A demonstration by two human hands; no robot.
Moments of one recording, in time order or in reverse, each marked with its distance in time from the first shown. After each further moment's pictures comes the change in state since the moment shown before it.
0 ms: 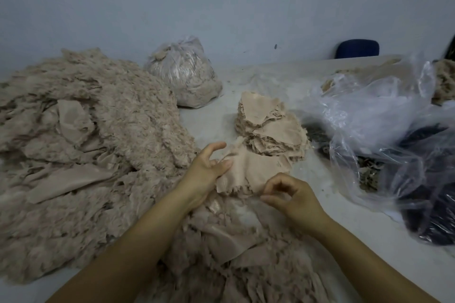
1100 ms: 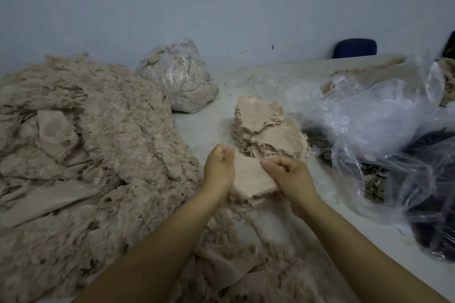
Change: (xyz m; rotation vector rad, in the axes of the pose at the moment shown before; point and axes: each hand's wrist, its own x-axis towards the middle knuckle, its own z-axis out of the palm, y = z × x) left_hand 0.058 -0.013 0.040 0.274 0.335 0.136; right_hand 0.061 0.001 0.003 0.146 0.297 0.322
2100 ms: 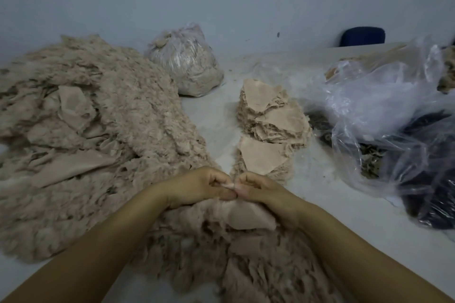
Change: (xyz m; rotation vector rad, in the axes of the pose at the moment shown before) left_hand -0.060 0.005 -0.096 0.194 -0.992 -0.018; right_hand -0.074 -0.006 0.014 -0.001 -0.740 0.153
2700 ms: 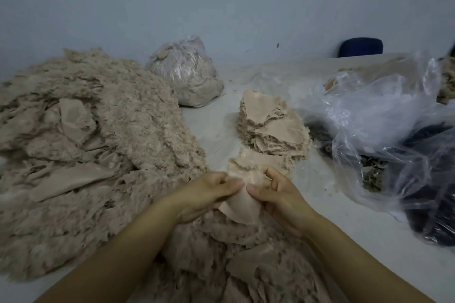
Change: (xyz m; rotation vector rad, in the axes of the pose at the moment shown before) left_hand 0.018 0.001 0.013 -0.453 0.186 -0.102; right_hand 0.005 0.001 -0.013 0.505 0.155 -0.148
